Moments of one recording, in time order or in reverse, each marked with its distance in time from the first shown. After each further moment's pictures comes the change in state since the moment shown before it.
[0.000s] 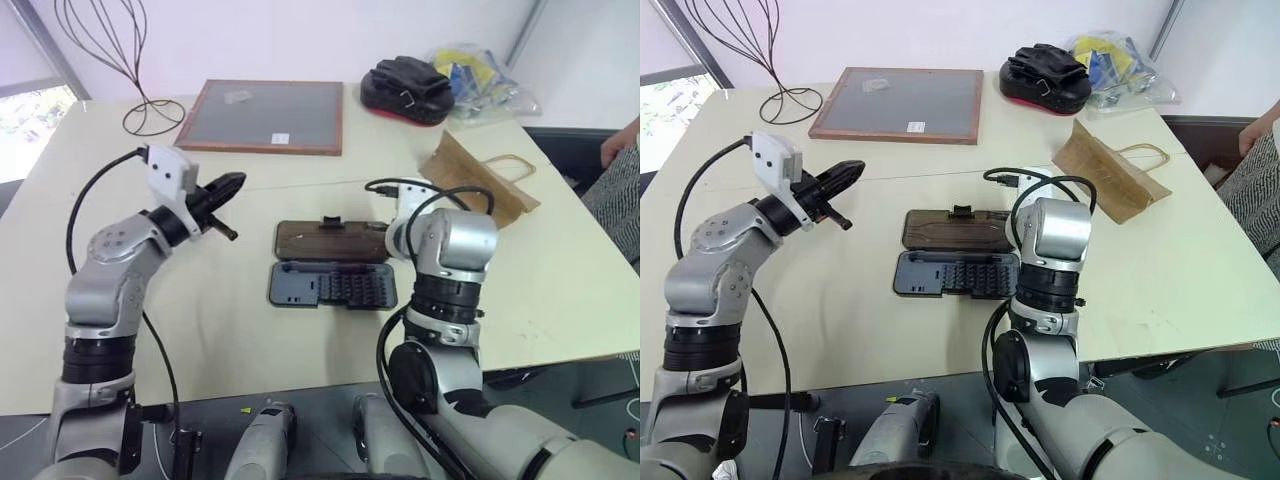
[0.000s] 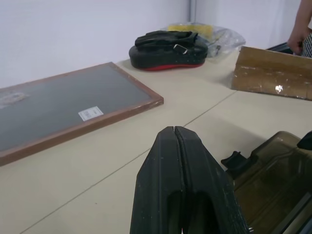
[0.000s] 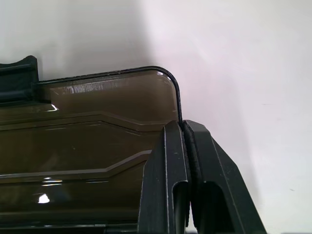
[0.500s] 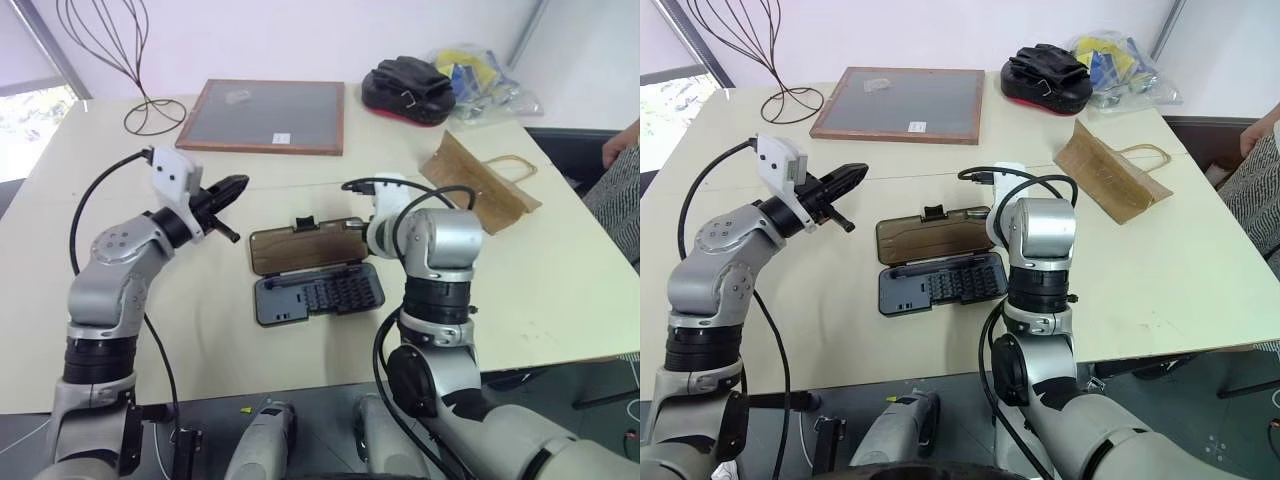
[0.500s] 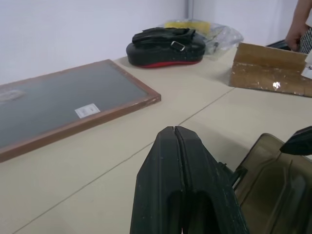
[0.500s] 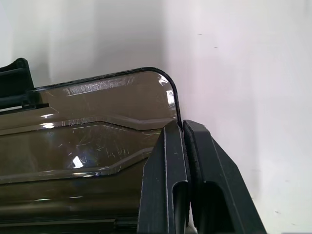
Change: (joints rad) left arm 0.003 0.001 -0.011 -0.003 0.000 0.000 0.001; right arm 0.002 0.000 0.105 0.000 0.050 0.000 0.080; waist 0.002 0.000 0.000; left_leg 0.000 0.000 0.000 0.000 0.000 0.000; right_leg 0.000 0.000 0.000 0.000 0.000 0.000
